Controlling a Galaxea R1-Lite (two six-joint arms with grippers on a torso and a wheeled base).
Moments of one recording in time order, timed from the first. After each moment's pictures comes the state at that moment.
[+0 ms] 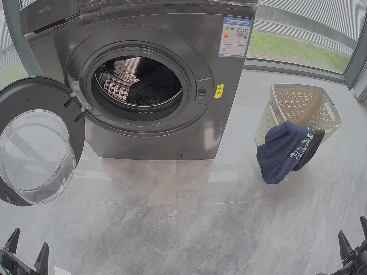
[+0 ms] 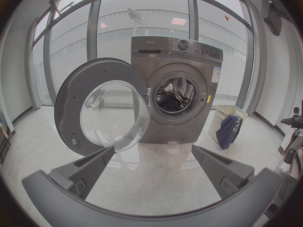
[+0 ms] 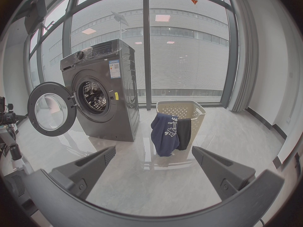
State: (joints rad) left arm 0.00 0.01 -0.02 0.00 0.00 -0.03; right arm -0.01 0.01 -0.02 0.00 0.02 0.00
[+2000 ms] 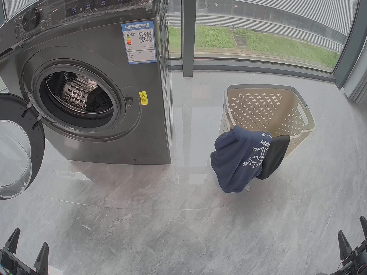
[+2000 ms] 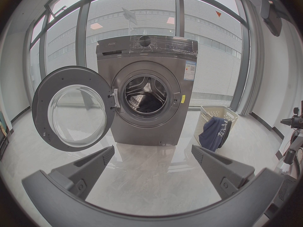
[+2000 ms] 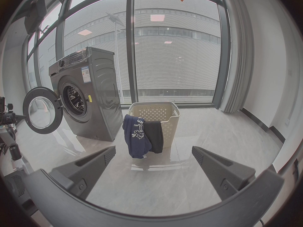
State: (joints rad) left arm 0.00 0.02 -0.02 0.00 0.00 -0.04; right arm -0.01 0.02 -0.02 0.00 0.02 0.00
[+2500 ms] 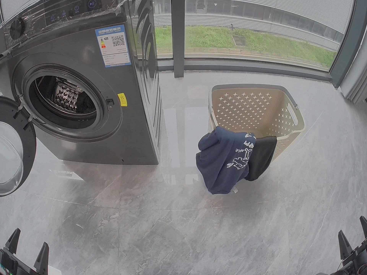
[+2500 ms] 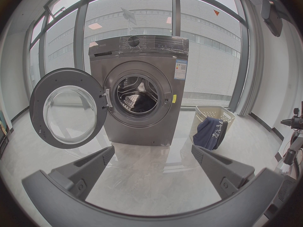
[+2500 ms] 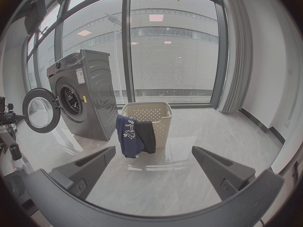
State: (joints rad) left arm 0.00 0.02 -0.02 0.00 0.01 -0.04; right arm -0.01 0.02 -0.02 0.00 0.02 0.00
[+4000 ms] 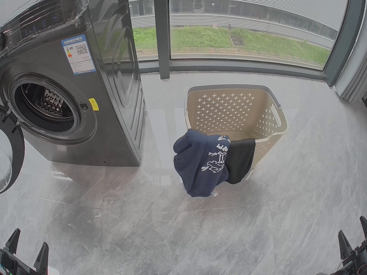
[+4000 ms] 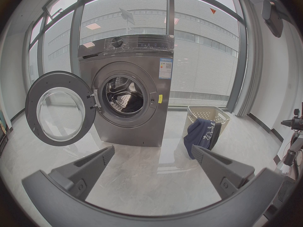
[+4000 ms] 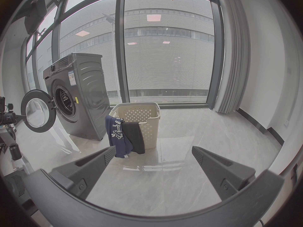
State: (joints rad) left arm 0.00 0.02 -0.02 0.00 0.01 -0.05; right arm -0.01 0.02 -0.02 0.00 0.02 0.00
